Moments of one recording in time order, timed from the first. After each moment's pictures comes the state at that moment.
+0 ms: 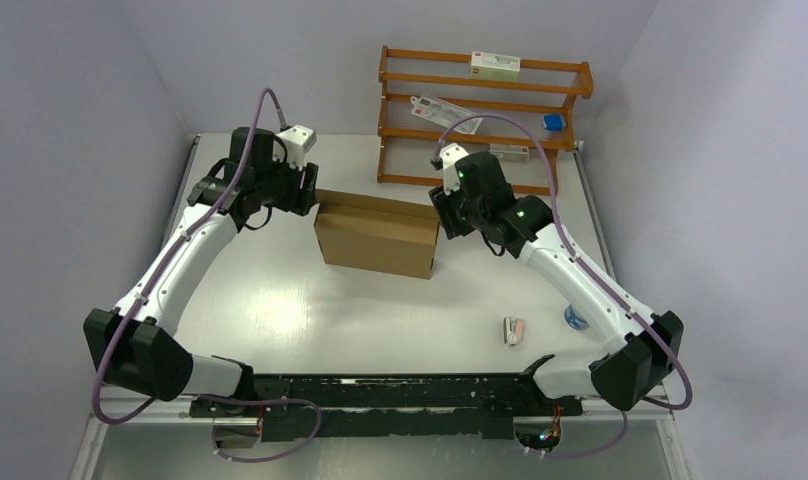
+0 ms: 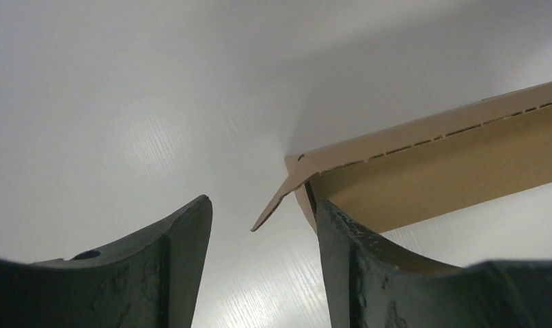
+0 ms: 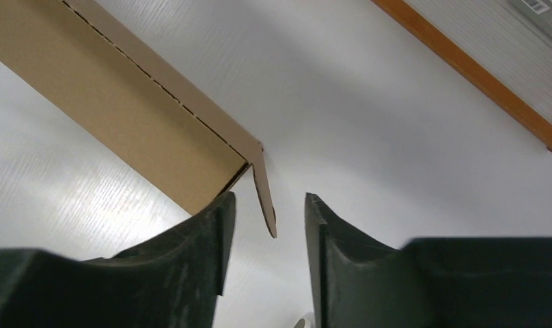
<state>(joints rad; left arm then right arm) -0.29 1.36 1.32 -0.63 0.13 0.09 0.60 1.32 1.32 -0.71 0.12 -0.05</state>
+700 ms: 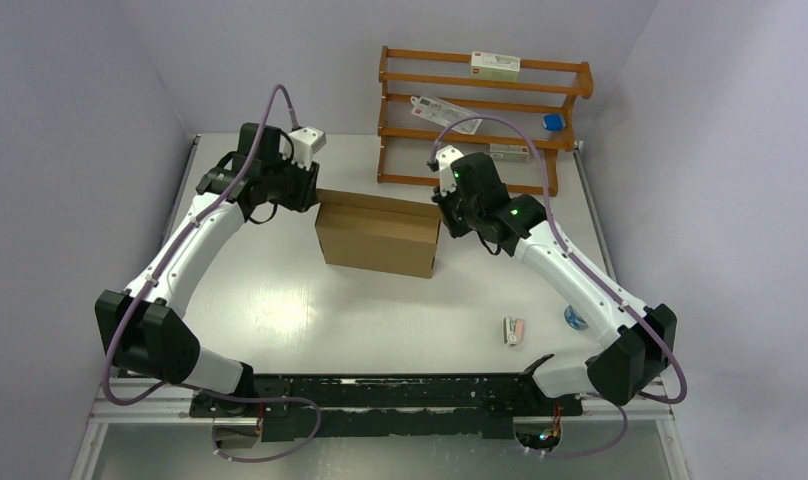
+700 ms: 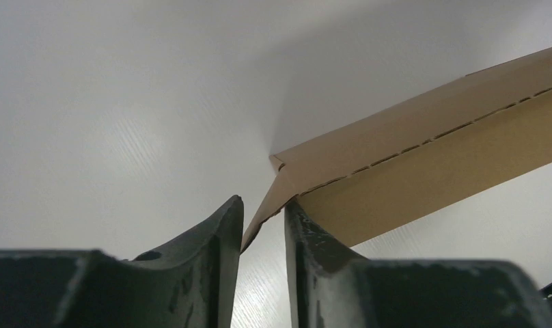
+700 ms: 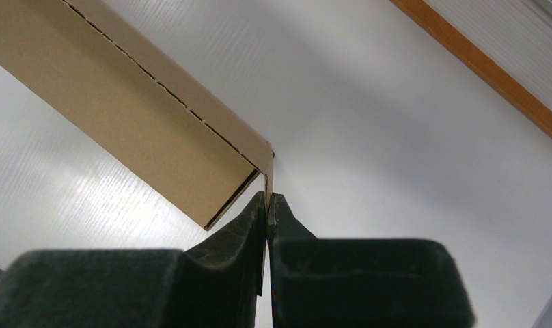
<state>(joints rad) -0.29 1.45 1.37 -0.66 0.21 0.14 0.59 1.36 1.30 -0.68 0.09 -0.05</state>
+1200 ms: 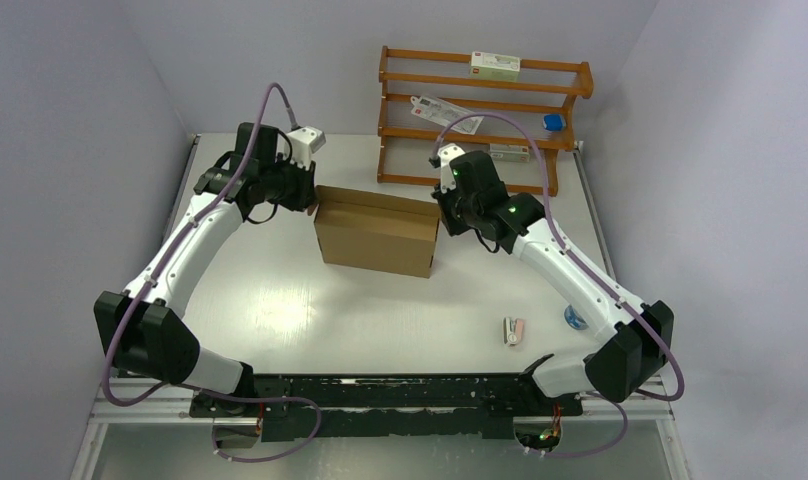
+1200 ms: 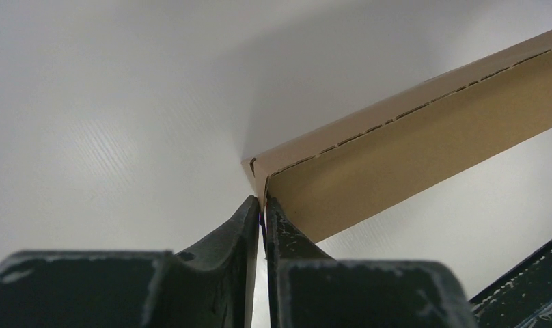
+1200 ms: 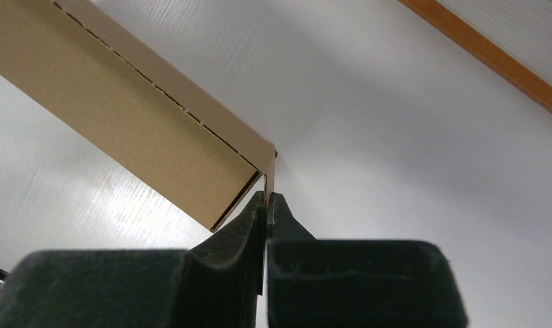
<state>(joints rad) -0.28 1.44 1.37 -0.66 0.30 0.10 0.59 1.38 1.31 -0.68 0.09 0.03</state>
